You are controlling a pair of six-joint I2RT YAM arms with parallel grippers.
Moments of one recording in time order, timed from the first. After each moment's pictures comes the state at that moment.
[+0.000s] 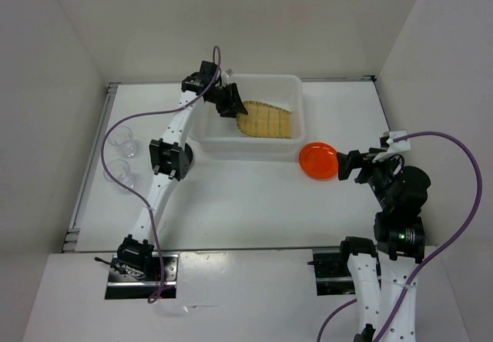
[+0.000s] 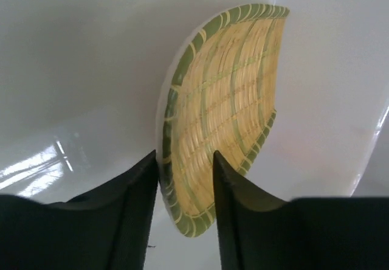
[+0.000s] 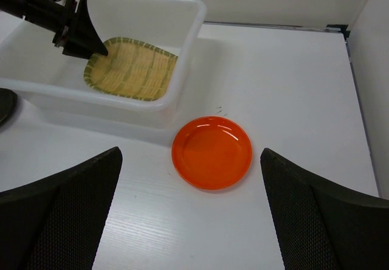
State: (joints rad) left arm -0.27 2.91 3.09 -1.11 0.61 -0.50; right arm -0.17 0.43 0.81 -0.50 -0.33 0.01
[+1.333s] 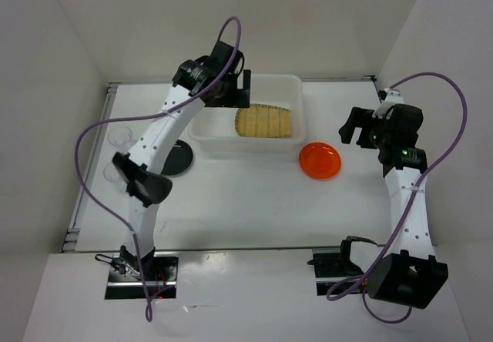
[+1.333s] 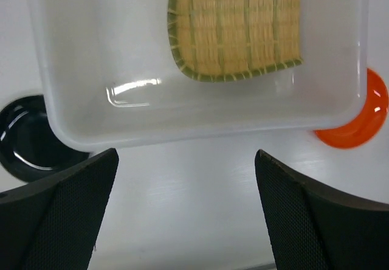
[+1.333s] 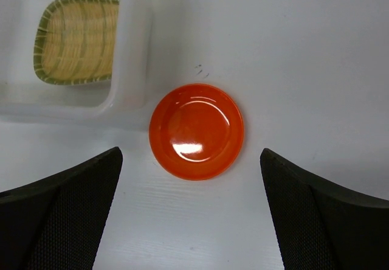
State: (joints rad) left arm -0.58 2.12 2.60 -1.32 -0.22 -0.45; right arm -0.23 1.06 1.05 -0.53 -0.32 0.06
